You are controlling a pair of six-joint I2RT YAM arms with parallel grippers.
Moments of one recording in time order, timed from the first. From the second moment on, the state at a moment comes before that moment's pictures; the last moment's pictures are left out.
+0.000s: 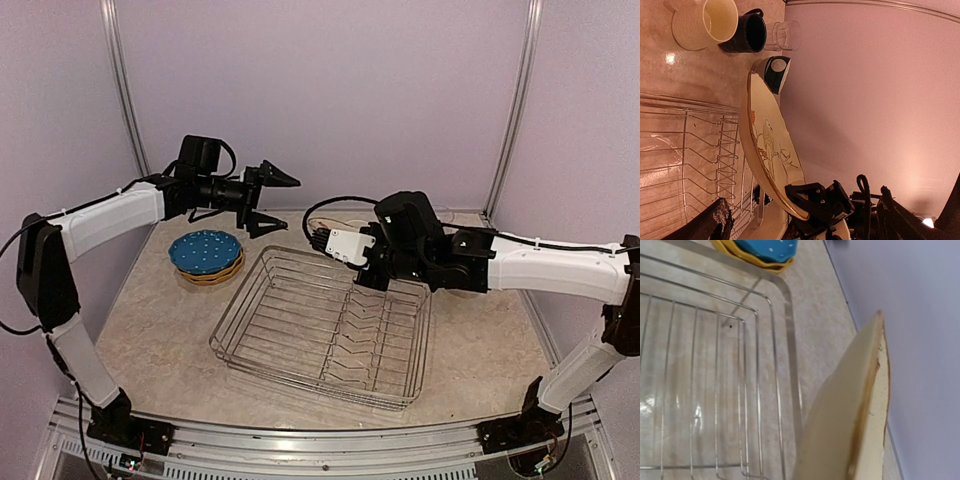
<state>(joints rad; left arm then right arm) -0.44 1.69 1.47 -0.22 0.85 -1.18 1.00 1.50 1.21 -0.21 0.27 -0.70</state>
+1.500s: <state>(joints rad) -0.58 1.87 1.56 -0.35 0.80 -1.16 1.10 1.57 1.21 -0.01 0.49 -0.82</state>
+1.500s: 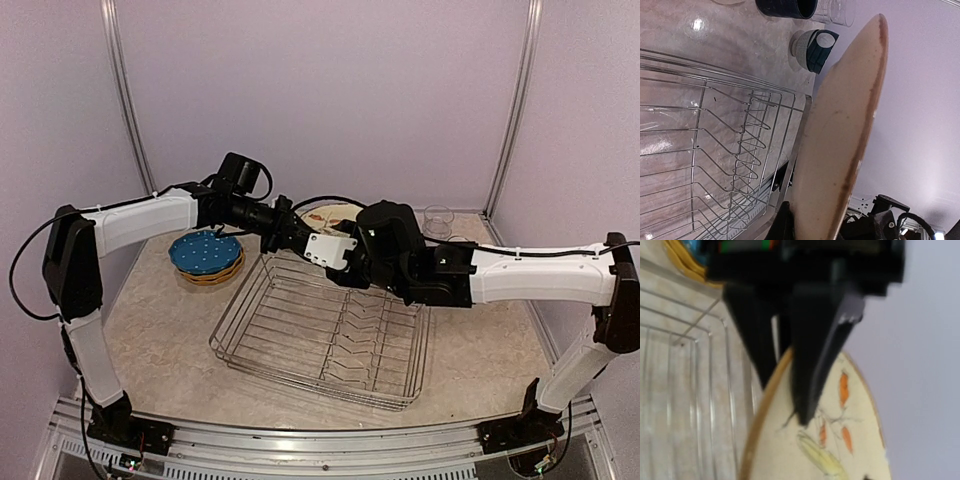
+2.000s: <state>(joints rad) -0.46 1.77 1.44 -0.44 0.67 -1.05 1.10 1.42 1.16 0.08 0.49 -0.73</state>
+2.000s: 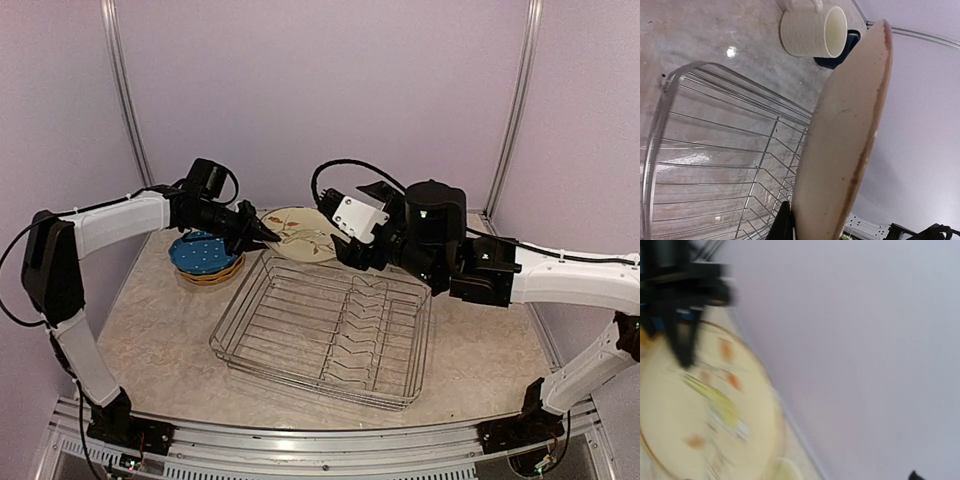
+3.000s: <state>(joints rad) 0.08 1.73 1.27 -0.55 0.47 -0.86 1.06 1.23 1.05 0.07 0.58 -0.53</state>
